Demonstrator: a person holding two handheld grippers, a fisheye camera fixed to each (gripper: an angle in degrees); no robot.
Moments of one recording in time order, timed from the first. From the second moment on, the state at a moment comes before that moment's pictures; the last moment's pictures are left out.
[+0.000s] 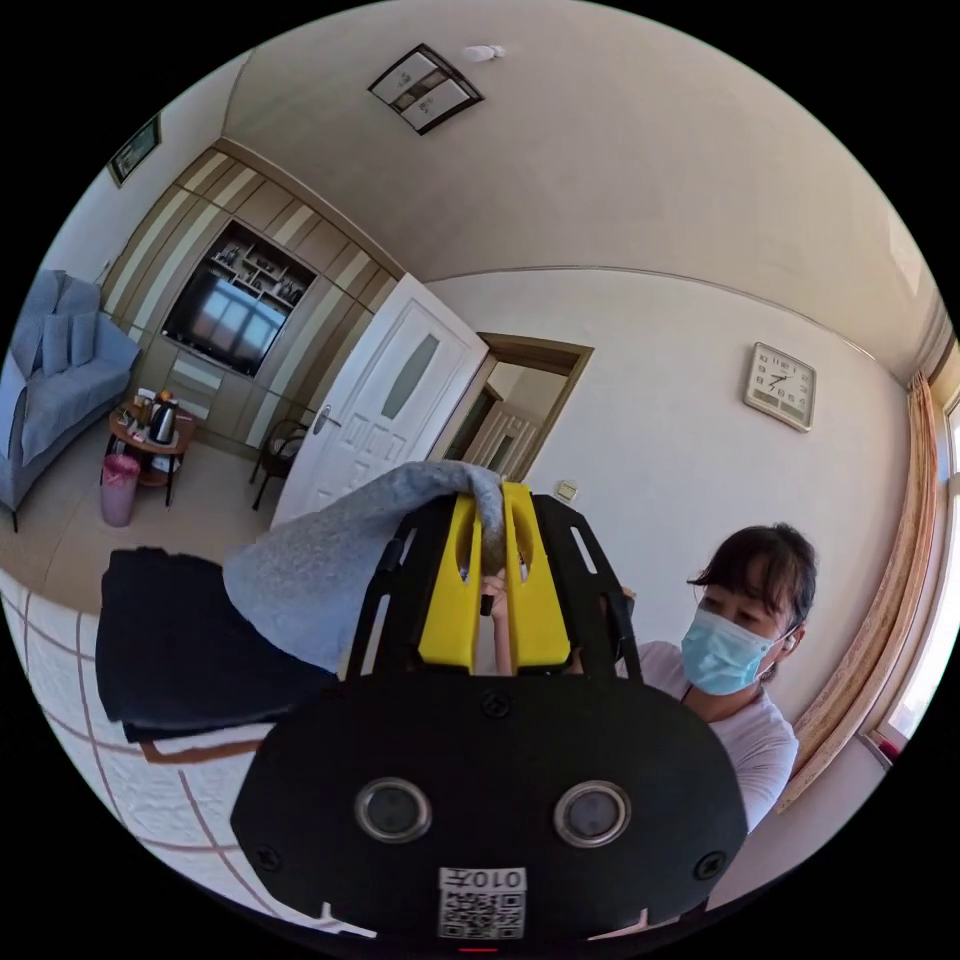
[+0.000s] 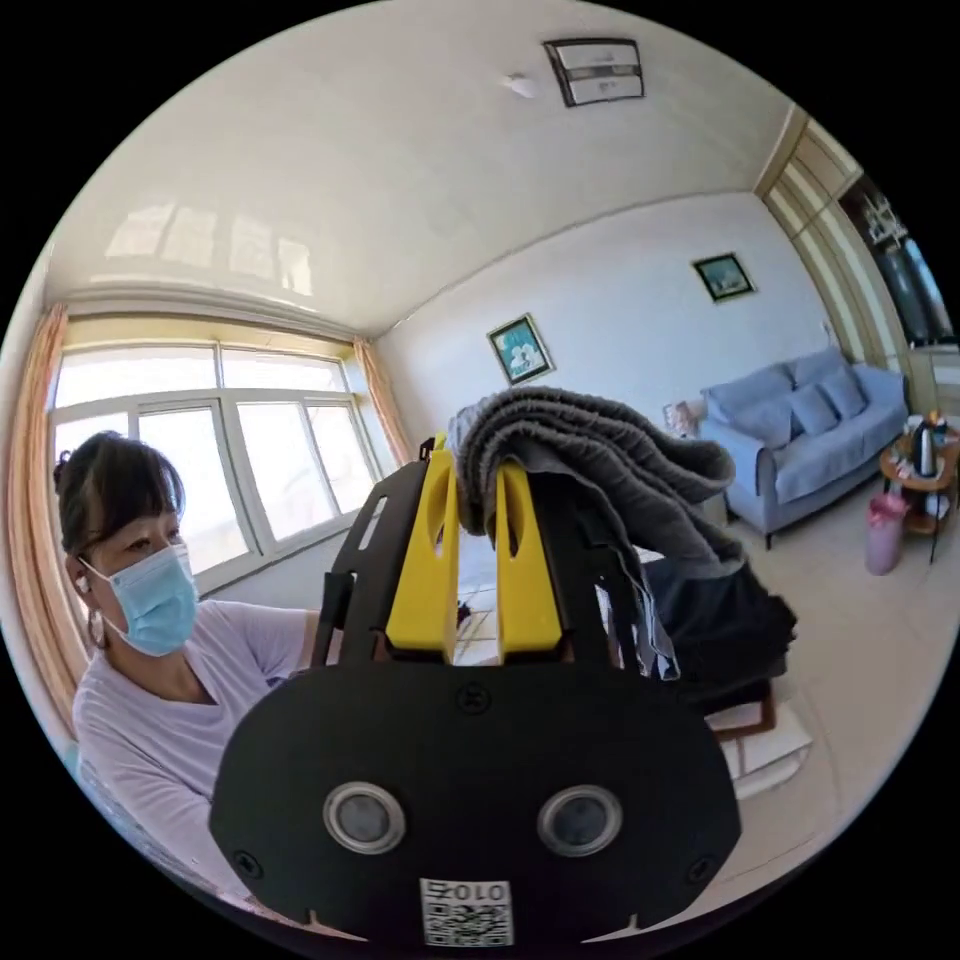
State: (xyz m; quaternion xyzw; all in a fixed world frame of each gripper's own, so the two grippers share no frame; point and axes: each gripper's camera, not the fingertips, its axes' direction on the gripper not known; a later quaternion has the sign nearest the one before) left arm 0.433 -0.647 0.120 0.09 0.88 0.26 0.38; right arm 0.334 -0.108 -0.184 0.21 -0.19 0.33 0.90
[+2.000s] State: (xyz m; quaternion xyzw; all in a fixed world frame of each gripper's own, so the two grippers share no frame) left arm 0.622 -0.588 0.380 0.00 0.74 0.20 0.64; right arm 0.167 -0.066 0.073 -0.12 -0.04 0.39 0.91
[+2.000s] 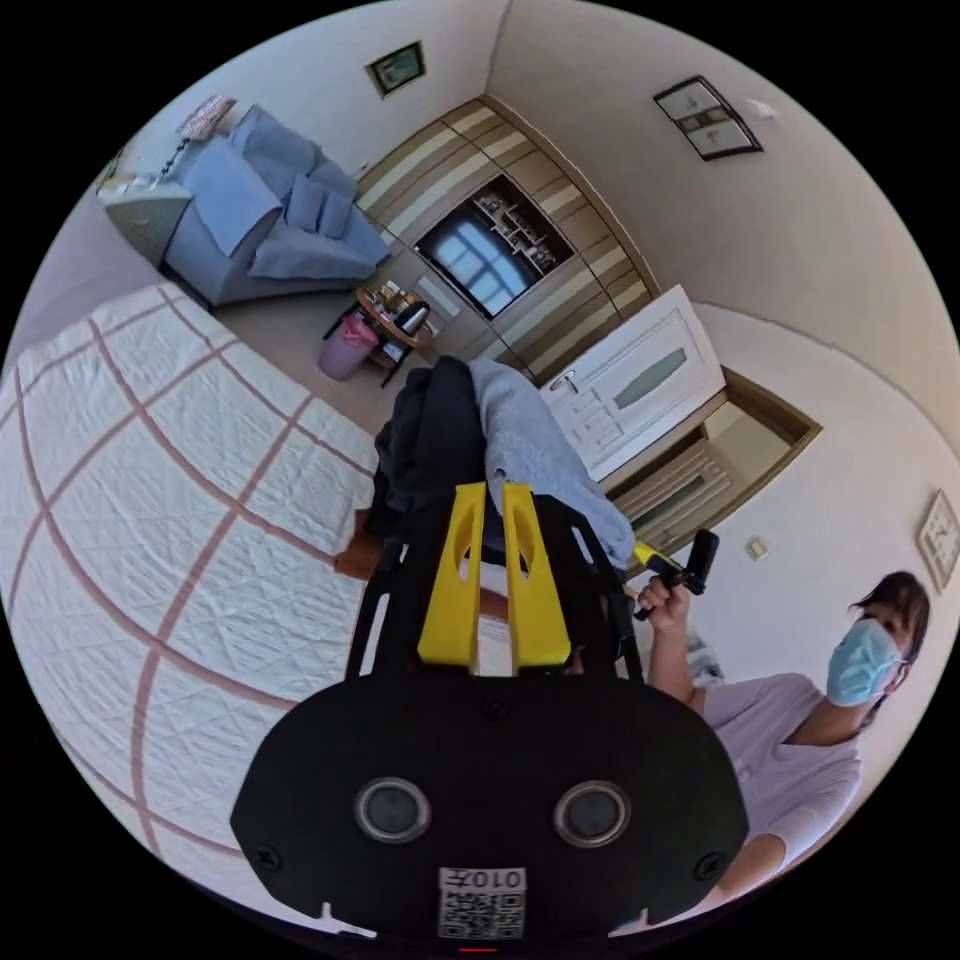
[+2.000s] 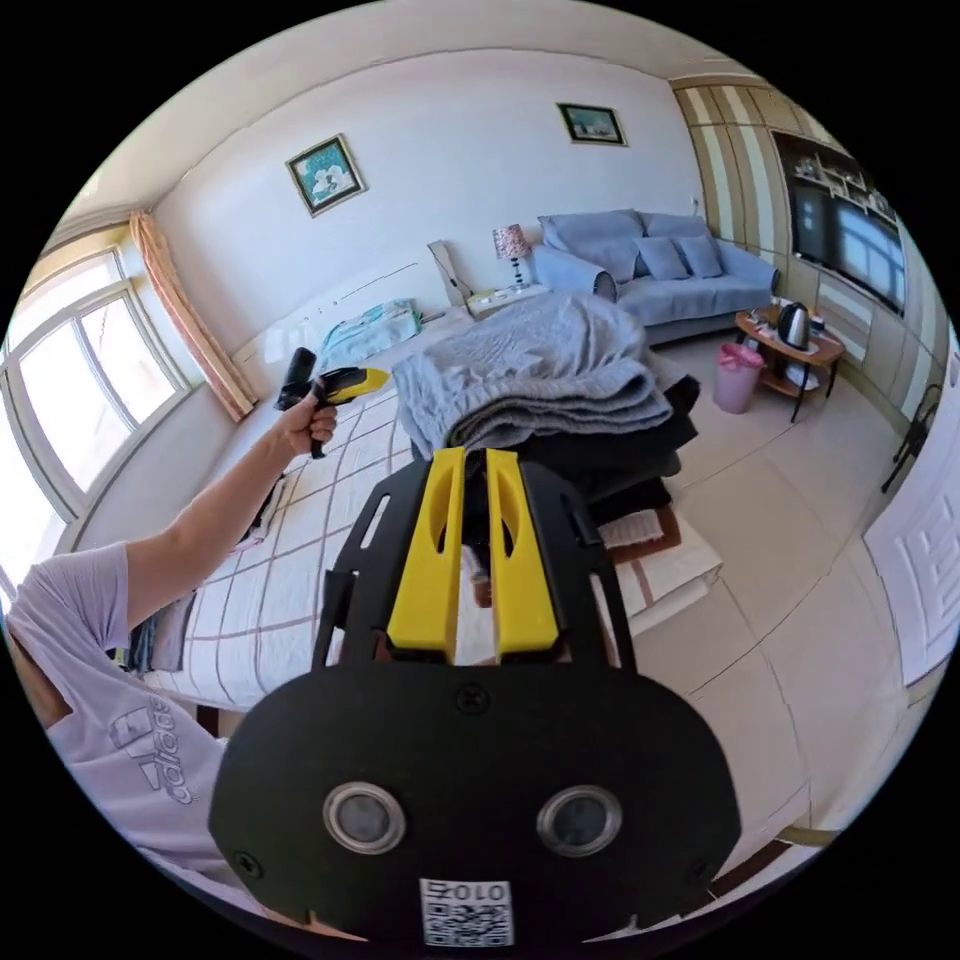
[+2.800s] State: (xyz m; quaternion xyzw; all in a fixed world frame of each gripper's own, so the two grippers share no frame) left arm 0.708 -0.434 0.104 0.01 0.69 0.45 0.57; right arm 0.288 0.018 0.187 -0.20 -0.01 0.43 0.88
